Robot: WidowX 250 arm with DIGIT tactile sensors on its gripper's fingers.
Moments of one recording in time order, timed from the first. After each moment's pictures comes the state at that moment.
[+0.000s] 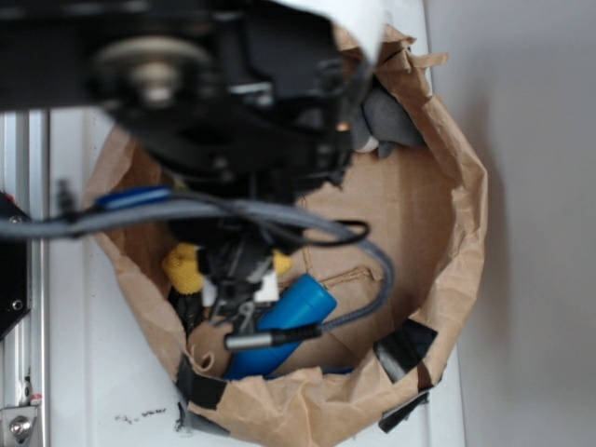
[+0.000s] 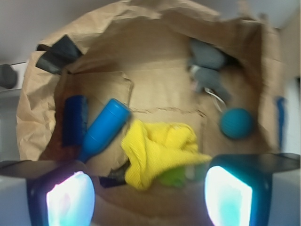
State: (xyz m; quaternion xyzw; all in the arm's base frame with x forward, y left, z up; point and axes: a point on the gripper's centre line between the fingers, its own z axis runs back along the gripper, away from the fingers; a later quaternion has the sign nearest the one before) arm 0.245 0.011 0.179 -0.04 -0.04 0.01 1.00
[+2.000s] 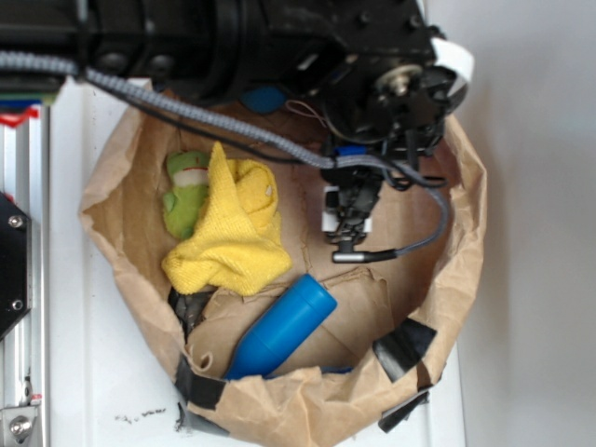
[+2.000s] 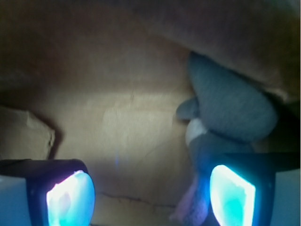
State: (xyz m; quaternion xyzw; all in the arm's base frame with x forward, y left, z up) arm 0.303 0.053 0.066 -0.02 -0.04 -0.04 1.00
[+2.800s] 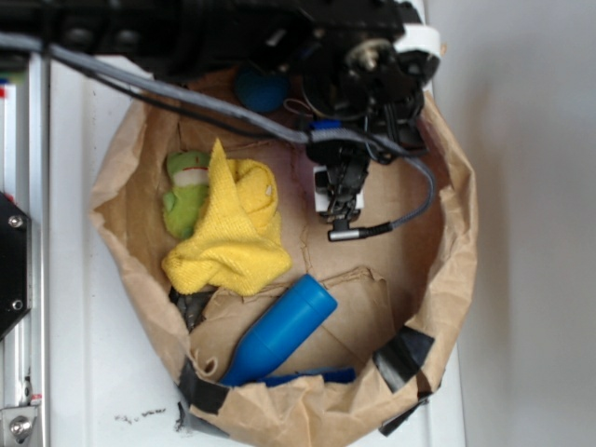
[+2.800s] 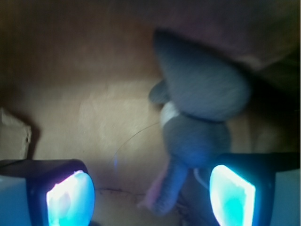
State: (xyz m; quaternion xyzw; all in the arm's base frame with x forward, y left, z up) arm 0.300 0.073 0.078 -0.01 -0.08 0.03 1.00
